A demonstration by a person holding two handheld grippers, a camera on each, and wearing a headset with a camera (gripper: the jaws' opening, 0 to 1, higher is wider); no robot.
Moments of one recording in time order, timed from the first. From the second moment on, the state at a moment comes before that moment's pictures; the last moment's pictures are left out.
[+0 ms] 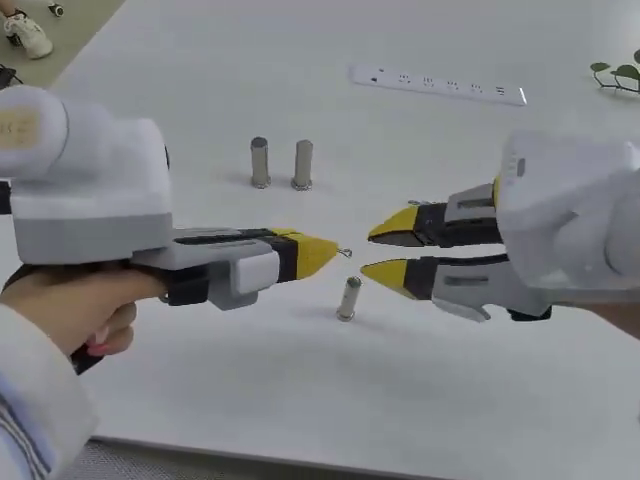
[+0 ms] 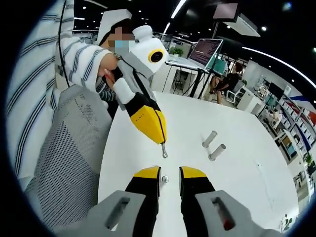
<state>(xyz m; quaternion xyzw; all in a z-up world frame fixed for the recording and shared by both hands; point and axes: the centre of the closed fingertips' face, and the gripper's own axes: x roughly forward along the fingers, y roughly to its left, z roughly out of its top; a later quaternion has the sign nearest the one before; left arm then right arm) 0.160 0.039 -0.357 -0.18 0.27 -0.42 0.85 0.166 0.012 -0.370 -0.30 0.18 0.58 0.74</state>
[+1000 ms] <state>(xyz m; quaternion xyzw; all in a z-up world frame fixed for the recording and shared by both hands) 0.132 0.018 -0.335 -0.04 0.18 -0.54 0.82 0.132 0.023 -0.365 -0.11 0.26 0.66 0.70</state>
